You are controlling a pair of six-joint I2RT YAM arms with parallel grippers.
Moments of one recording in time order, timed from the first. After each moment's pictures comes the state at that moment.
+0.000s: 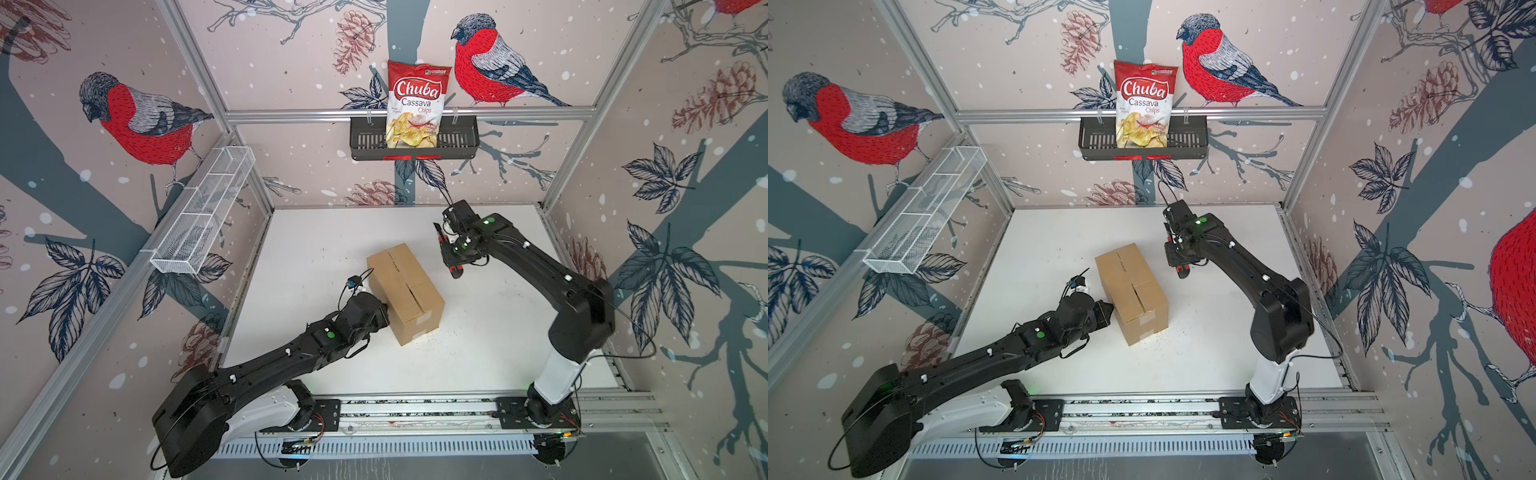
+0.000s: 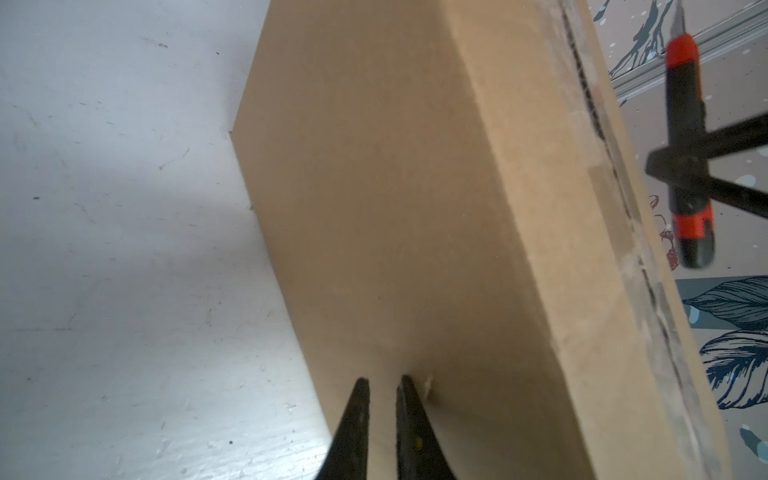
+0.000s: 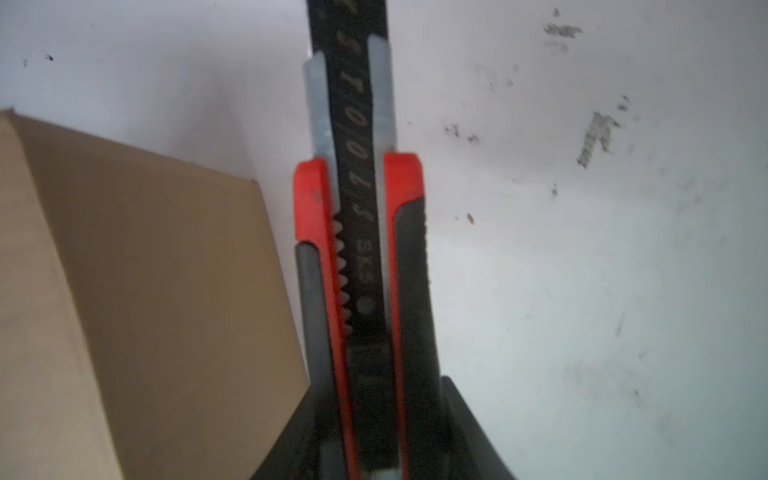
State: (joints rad) left arm -0.83 1.08 0.53 -0.12 -0.18 -0.99; right arm 0.59 1.74 1.61 -1.04 0.07 0.24
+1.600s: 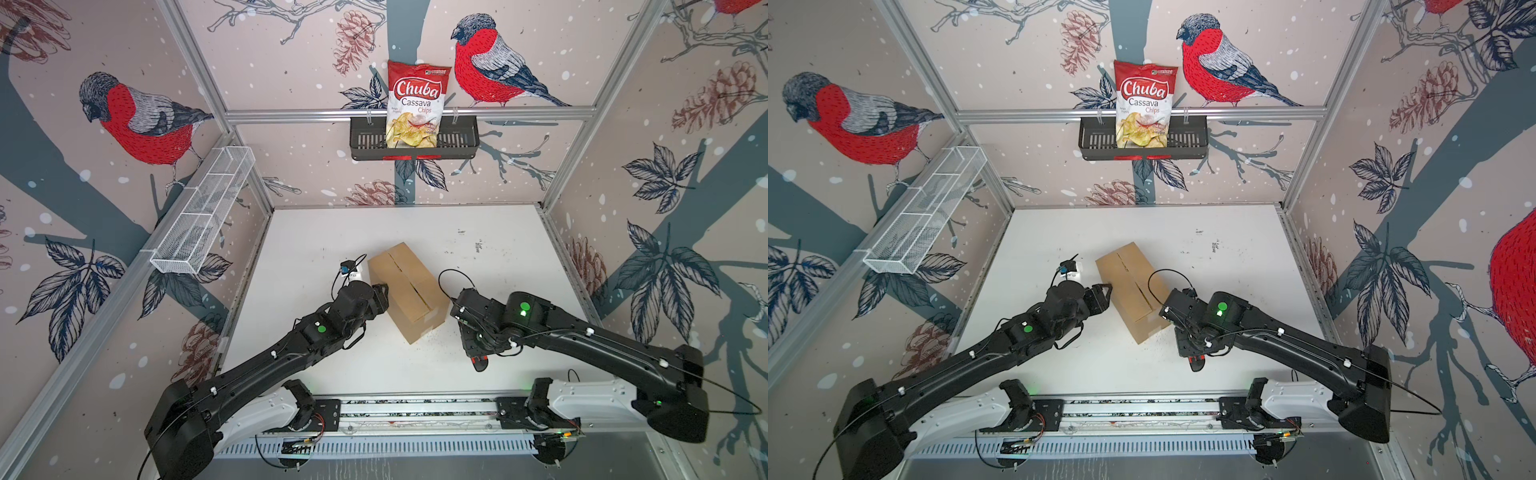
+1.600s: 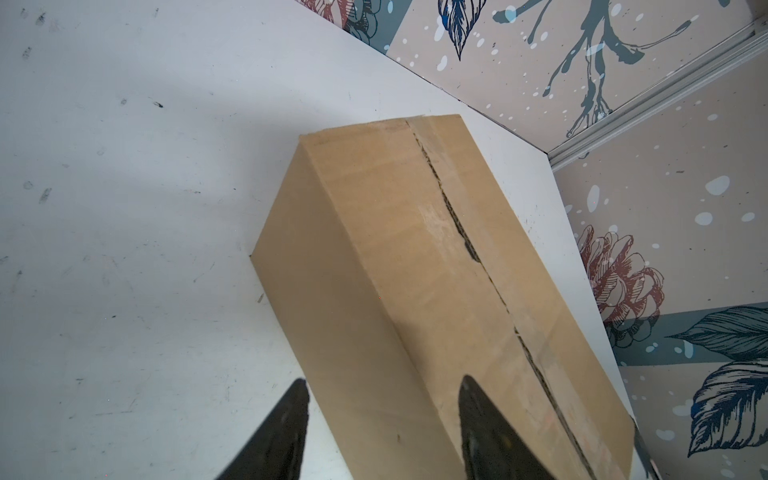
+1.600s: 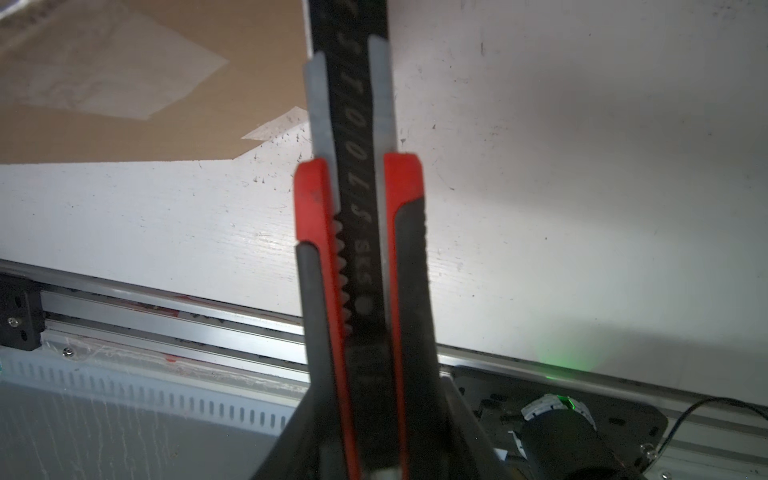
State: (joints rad) left arm -0.80 1.01 0.65 -0.20 -0.29 -0.86; right arm 1.12 1.18 1.10 -1.29 0.10 0.84
